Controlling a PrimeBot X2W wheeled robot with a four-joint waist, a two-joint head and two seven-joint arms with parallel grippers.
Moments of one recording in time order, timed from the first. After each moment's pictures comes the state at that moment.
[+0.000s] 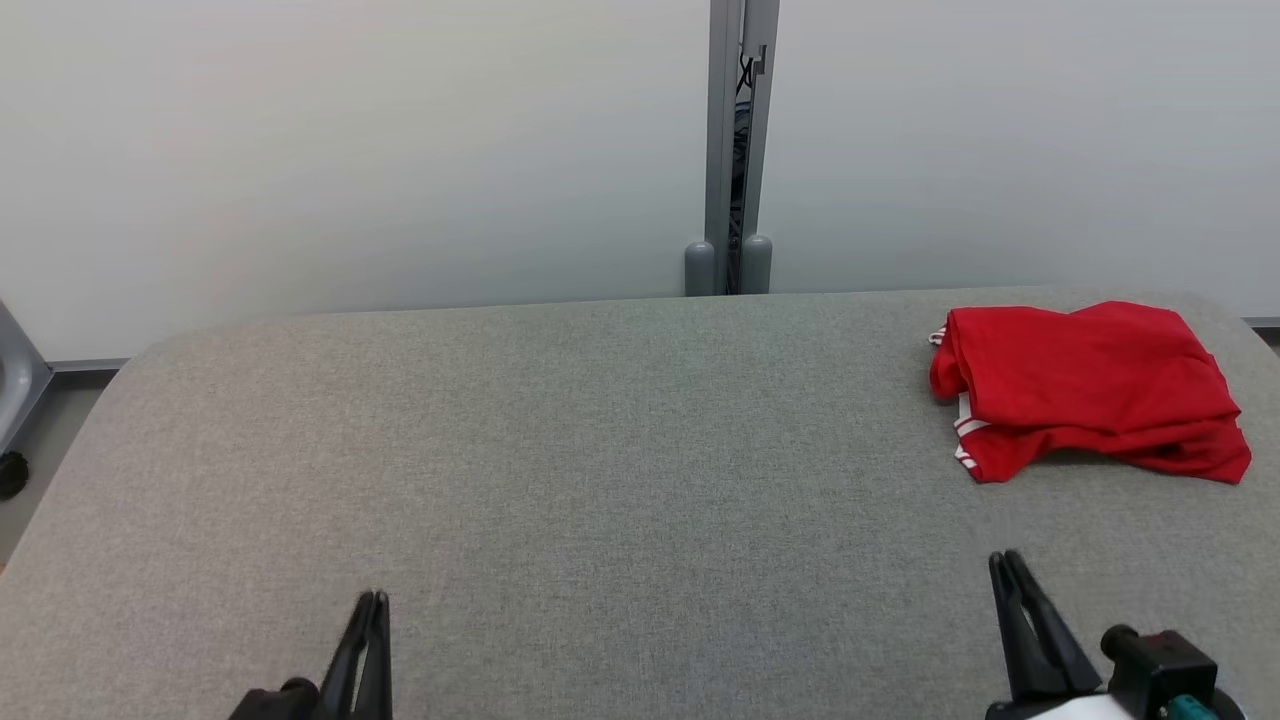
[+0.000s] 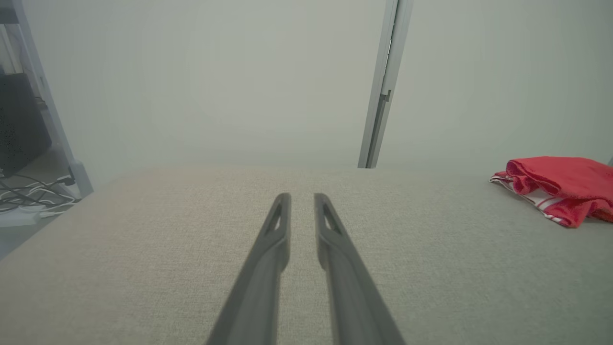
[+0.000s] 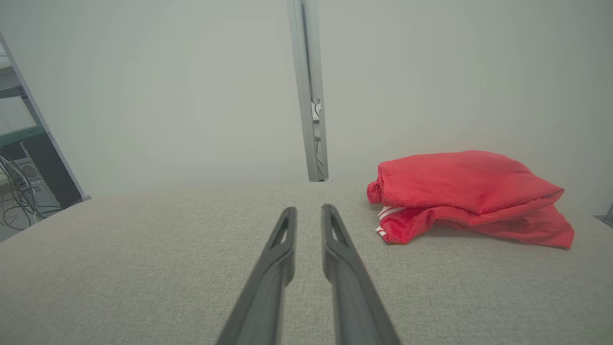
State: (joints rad) left arm 0.13 0.04 -0.09 0.18 -0.20 0.02 -0.26; right arm 0.06 -0.06 0.12 0.21 0.22 0.13 -0.26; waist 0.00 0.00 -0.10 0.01
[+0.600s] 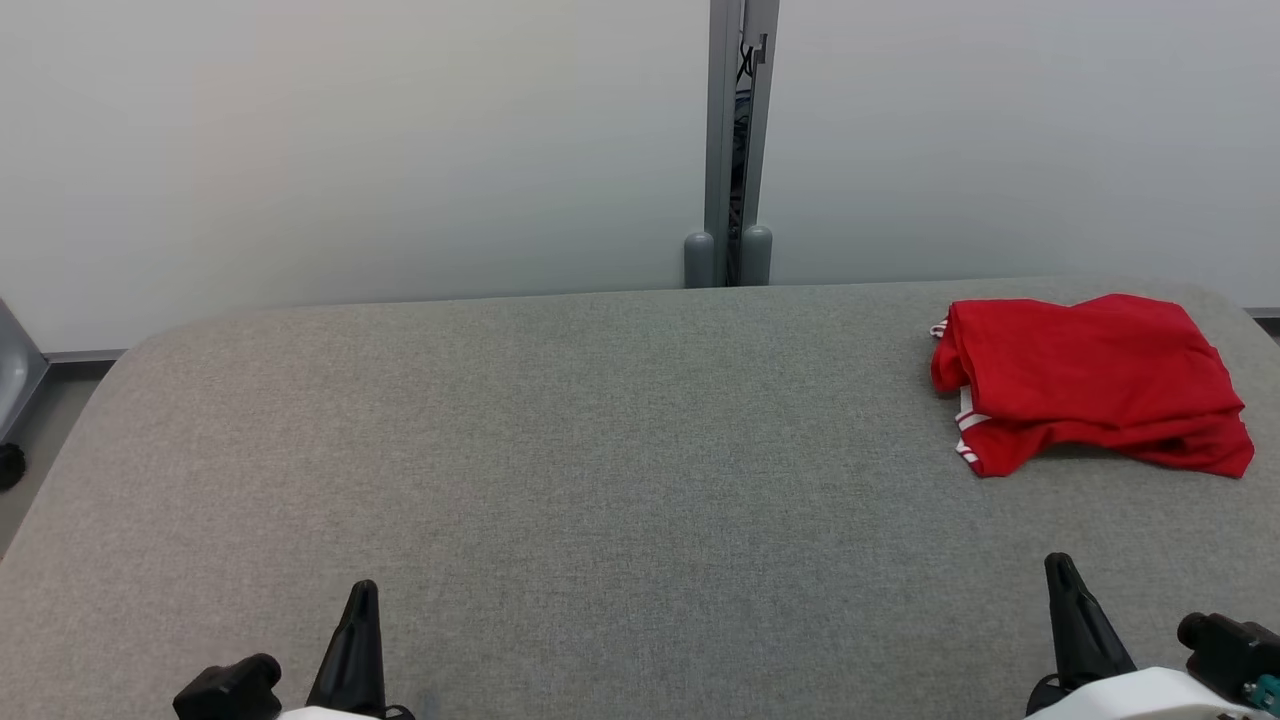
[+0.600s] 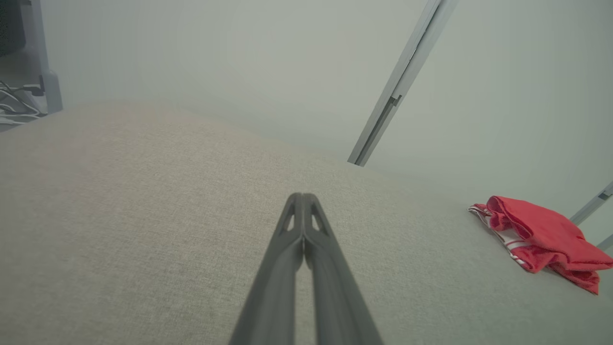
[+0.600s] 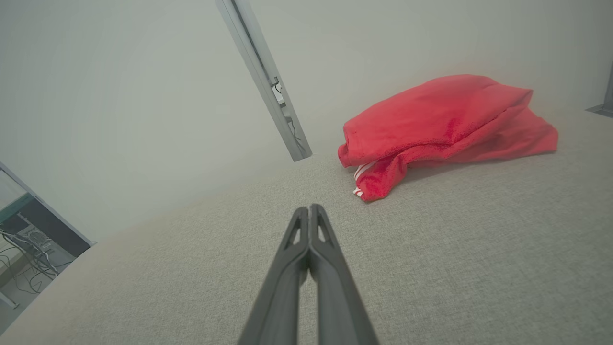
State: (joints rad) left arm 0.09 0.04 -0.09 0.24 -0.47 -0.01 -0.21; right arm 0.05 -0.06 0.04 0.24 0.48 0.13 -0.17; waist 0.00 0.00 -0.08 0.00
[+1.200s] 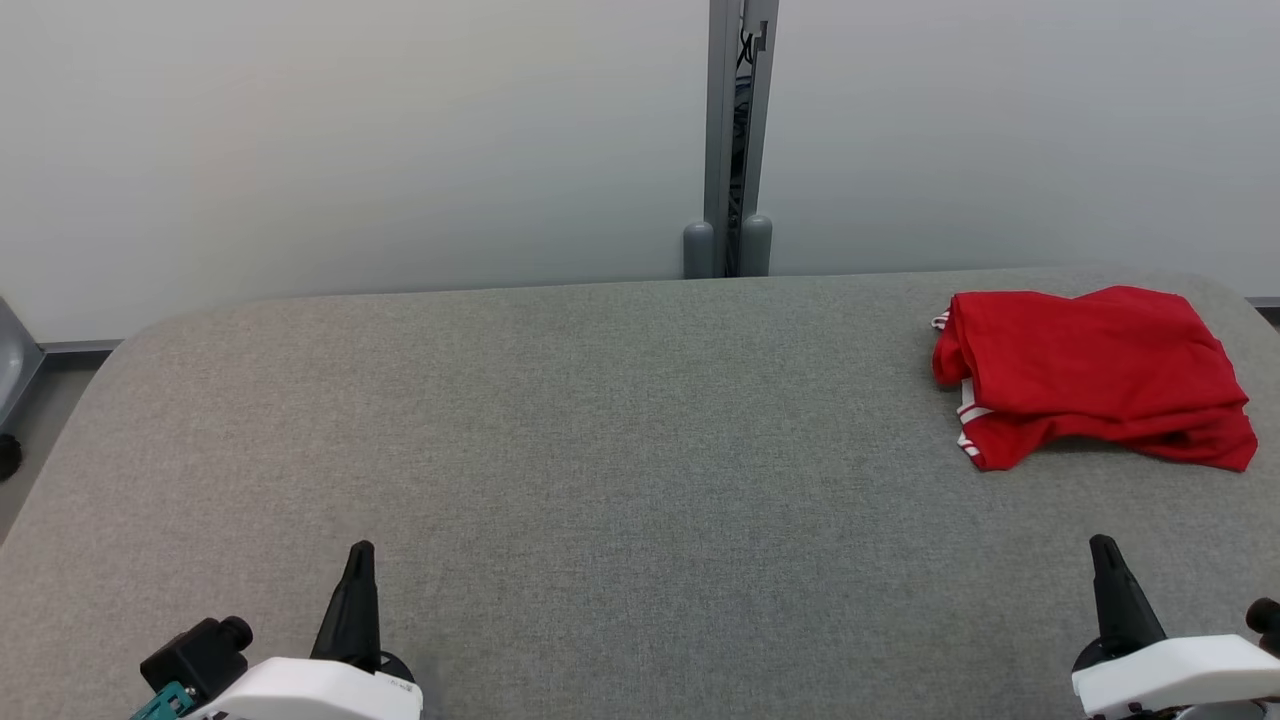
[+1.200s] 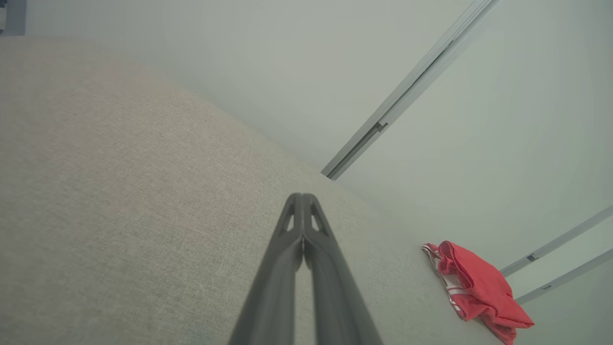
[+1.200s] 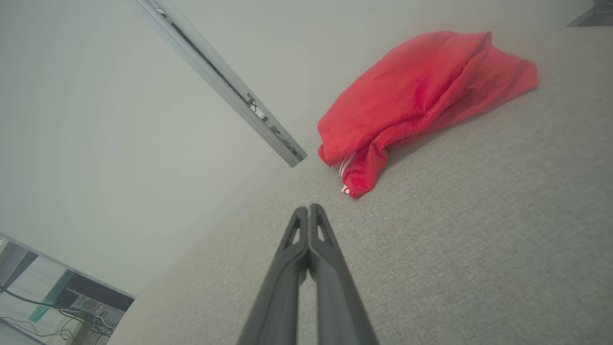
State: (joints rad) left arm 0.01 0.04 -0.09 0.28 -0.77 -0.04 -0.16; right arm 0.00 -0.06 -0.05 0.26 0.76 0.13 -0.07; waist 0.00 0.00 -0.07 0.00
